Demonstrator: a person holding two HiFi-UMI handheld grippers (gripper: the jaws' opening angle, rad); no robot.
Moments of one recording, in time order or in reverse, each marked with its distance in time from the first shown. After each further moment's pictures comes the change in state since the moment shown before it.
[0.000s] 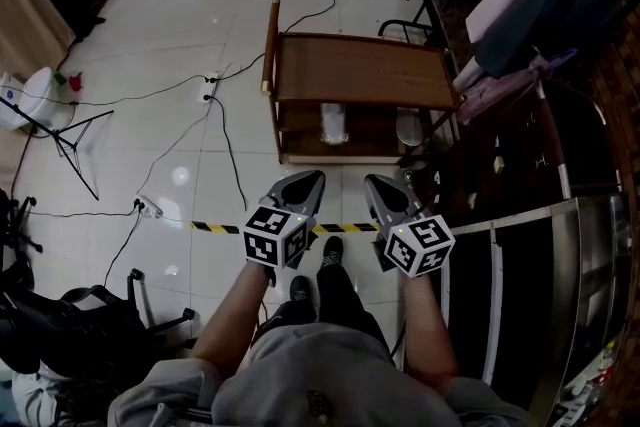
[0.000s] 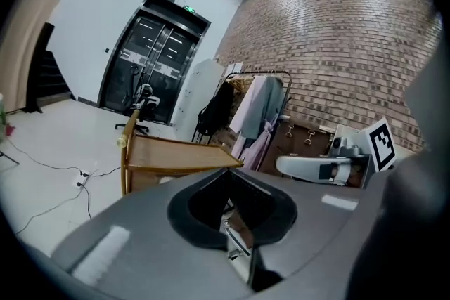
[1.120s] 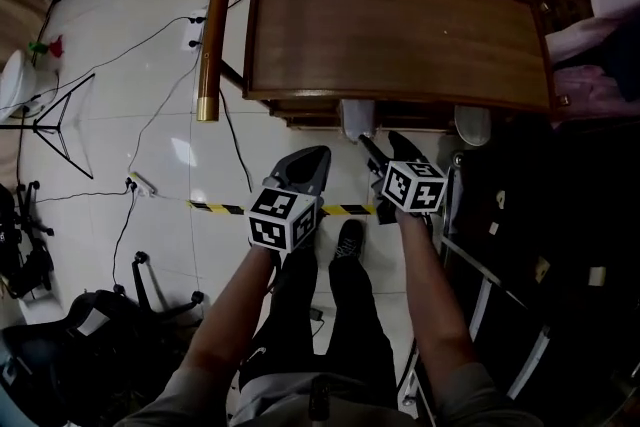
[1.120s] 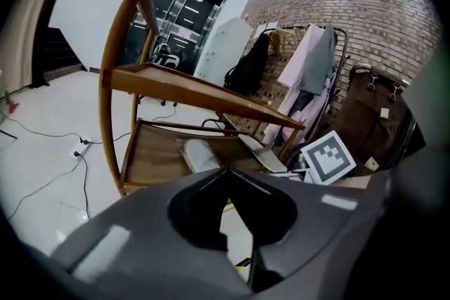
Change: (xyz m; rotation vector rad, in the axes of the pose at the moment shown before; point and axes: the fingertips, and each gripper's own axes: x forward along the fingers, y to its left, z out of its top) left arm 0.250 0.214 -0.150 -0.097 0.216 0.116; right arm 0.292 -0.262 -0.258 0.389 0.312 -0.125
